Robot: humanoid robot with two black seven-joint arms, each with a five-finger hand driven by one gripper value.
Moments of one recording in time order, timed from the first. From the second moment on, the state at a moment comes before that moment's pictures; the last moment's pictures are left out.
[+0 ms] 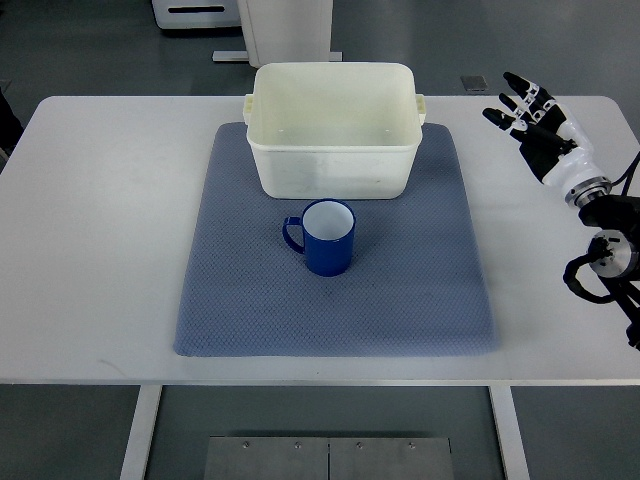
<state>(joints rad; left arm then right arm) -0.02 0.00 -0.59 -0.14 0.33 -0.04 -0.01 0.71 -0.32 0.83 0.82 -0.31 0.16 0.33</state>
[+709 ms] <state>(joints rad) -0.02 0.00 -0.59 -0.14 0.33 -0.04 -0.01 0.71 -0.32 0.83 0.82 -0.31 0.16 0.33</state>
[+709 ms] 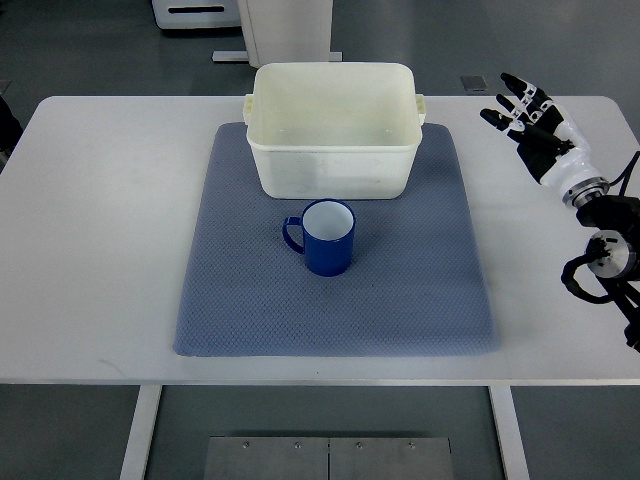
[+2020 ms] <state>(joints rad) -0.02 0.00 -0.59 -0.14 0.33 -0.04 -0.01 0.72 -0.31 0.82 0.82 -0.31 0.17 0.33</state>
